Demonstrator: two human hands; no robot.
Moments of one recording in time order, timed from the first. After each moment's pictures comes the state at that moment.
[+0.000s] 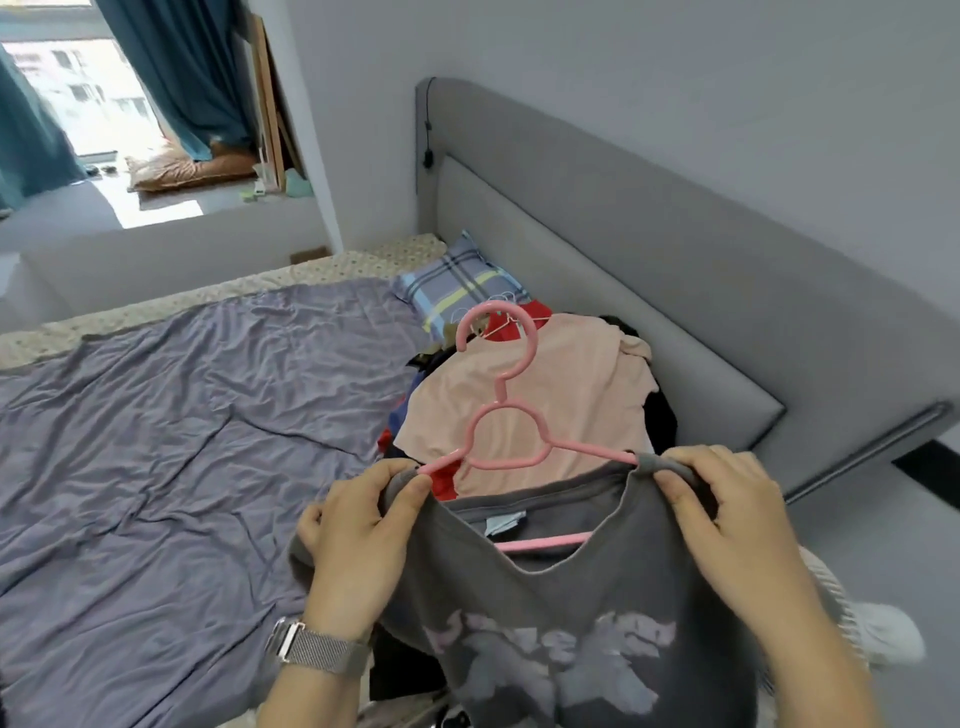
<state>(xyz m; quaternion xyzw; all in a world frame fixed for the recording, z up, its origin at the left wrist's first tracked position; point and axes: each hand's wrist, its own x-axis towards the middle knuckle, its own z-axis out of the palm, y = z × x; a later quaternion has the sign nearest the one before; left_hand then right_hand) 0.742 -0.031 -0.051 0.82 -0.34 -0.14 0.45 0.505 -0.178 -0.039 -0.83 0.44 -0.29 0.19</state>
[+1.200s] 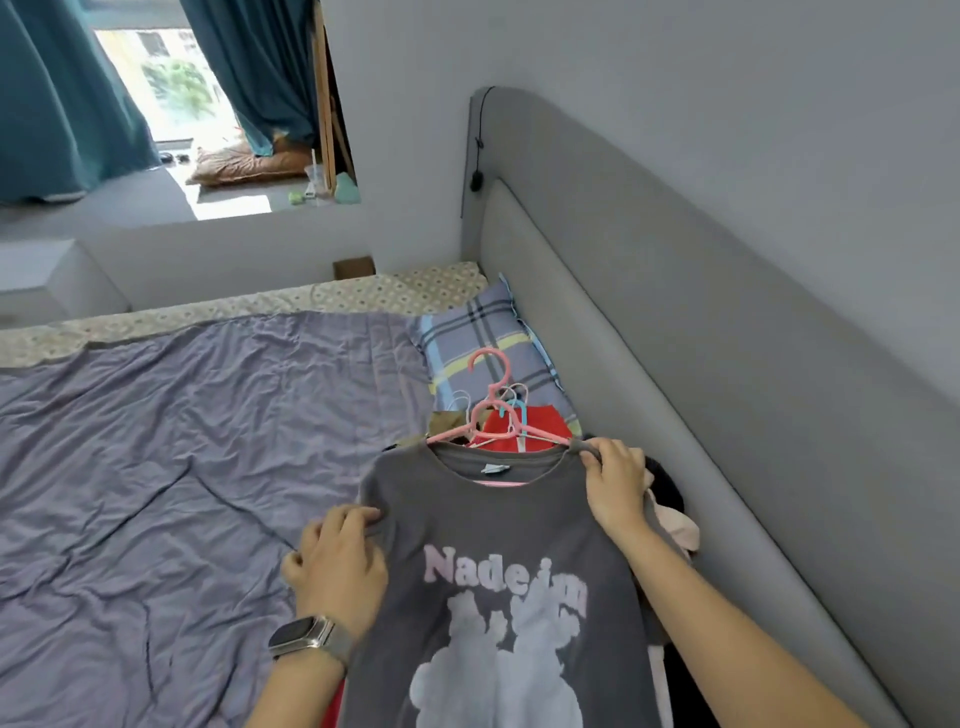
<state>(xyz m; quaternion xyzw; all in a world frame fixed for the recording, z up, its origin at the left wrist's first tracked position) 0.849 -0.359 -0.144 0.96 -0.20 -0.09 0.20 0.726 -0.634 -0.197 -0.83 0.48 -0.17 0.21</state>
